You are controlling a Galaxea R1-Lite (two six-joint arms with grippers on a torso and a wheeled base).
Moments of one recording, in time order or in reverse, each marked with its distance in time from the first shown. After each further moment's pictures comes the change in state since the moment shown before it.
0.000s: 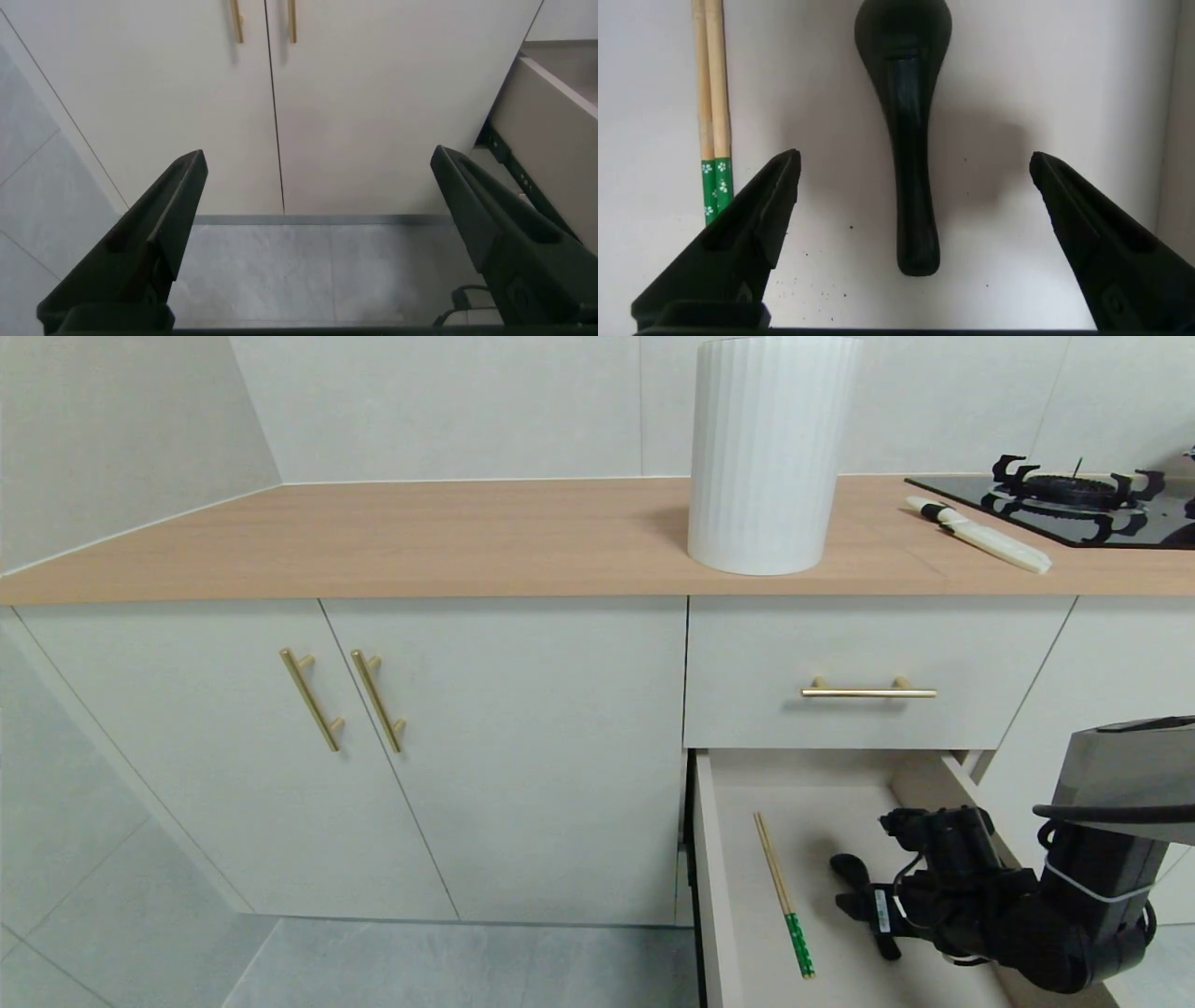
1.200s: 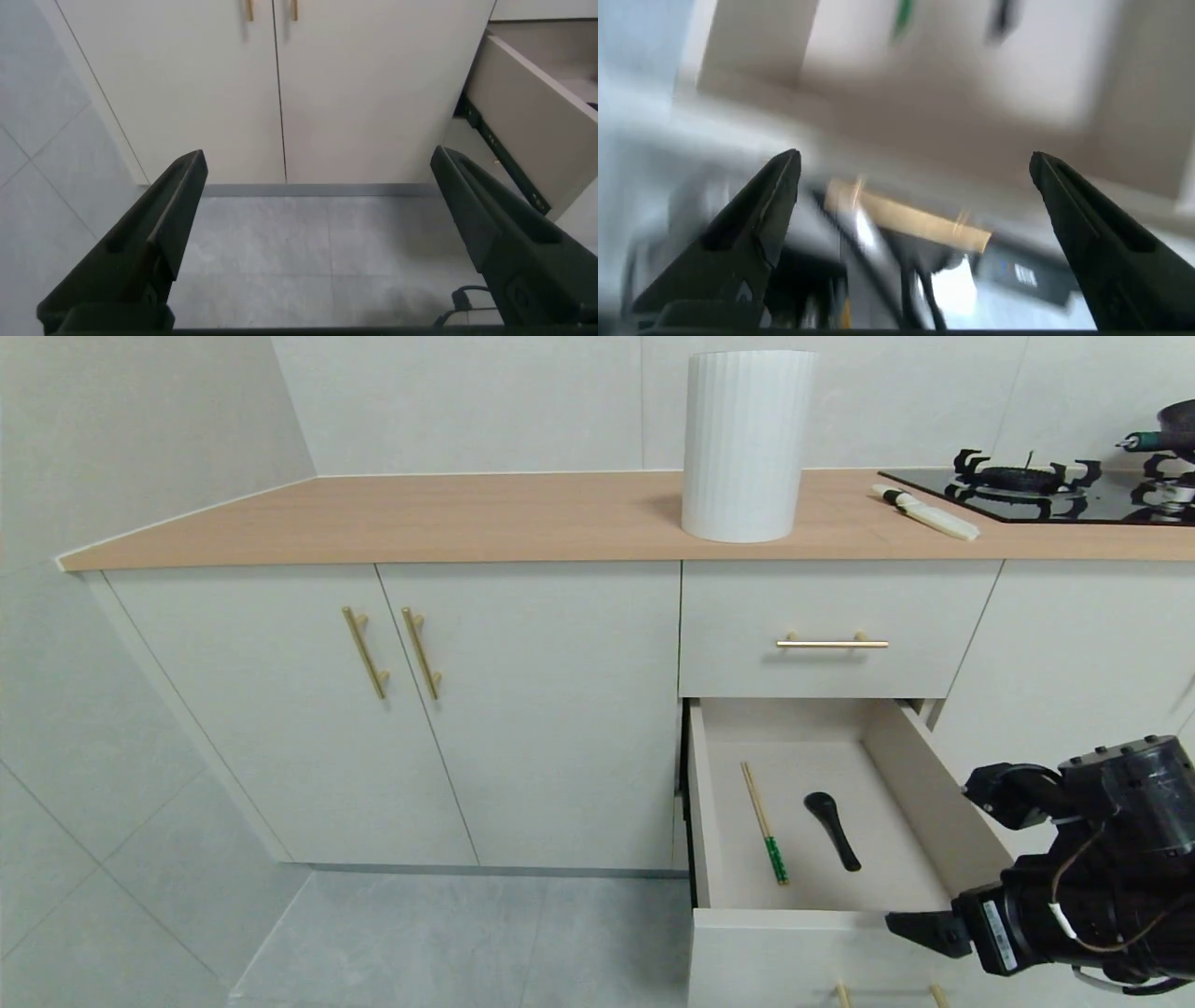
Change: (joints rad) left arm 0.000 0.000 0.000 0.000 0.000 0.000; right arm 0.148 -0.784 -0.014 0.801 0.153 -0.099
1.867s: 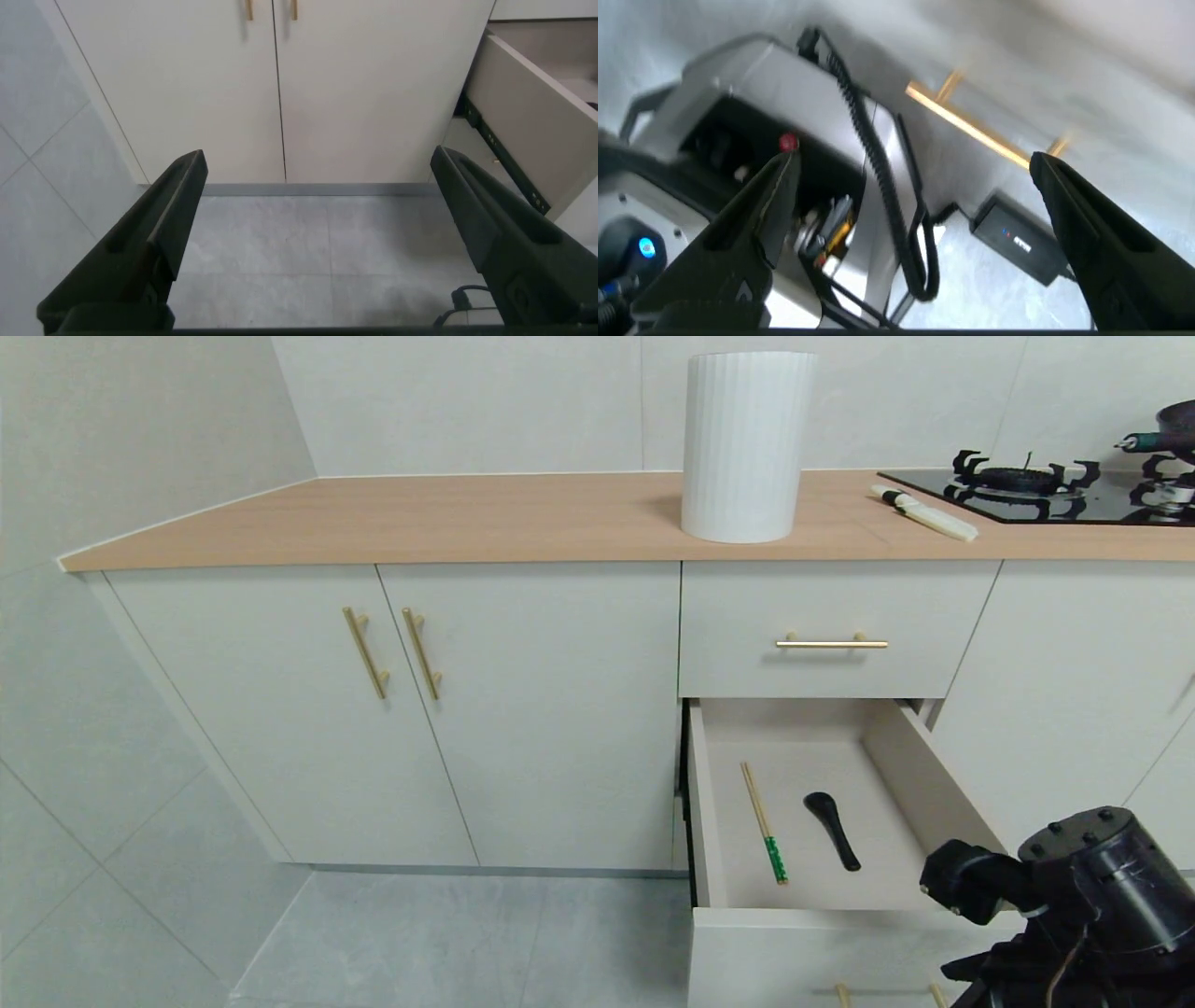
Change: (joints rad) left arm 0.000 0.000 0.000 0.000 0.000 0.000; right arm 0.211 -0.002 0.080 0.031 0.004 -0.027
